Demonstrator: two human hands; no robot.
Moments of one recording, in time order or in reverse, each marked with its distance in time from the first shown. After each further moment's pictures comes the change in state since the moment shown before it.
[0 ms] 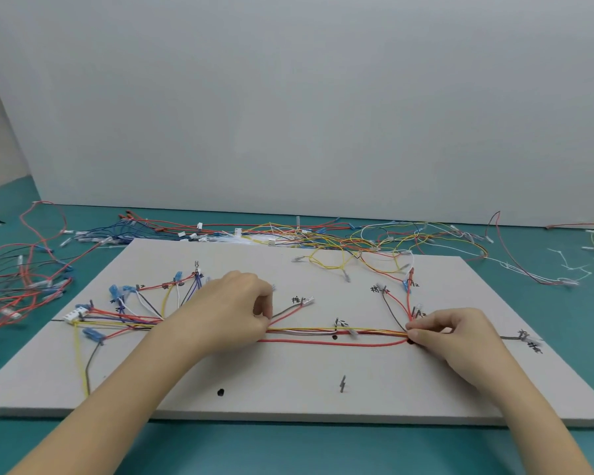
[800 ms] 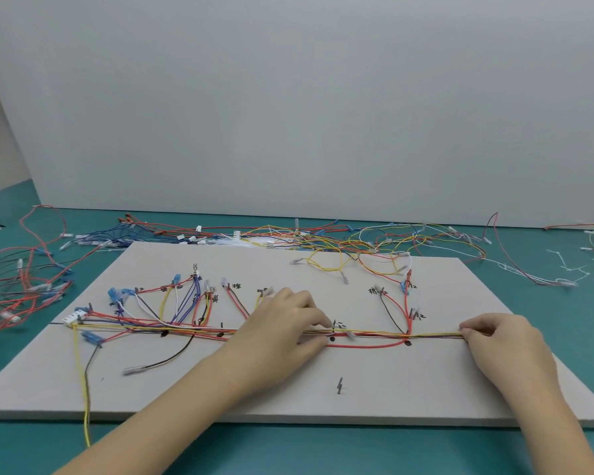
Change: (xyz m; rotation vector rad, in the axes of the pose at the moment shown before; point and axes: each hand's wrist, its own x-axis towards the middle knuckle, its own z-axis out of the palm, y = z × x) left_hand -0.001 0.043 0.042 -0.082 0.120 0.306; right_hand 0.002 0.021 -0.024 -0.306 0.318 0.143
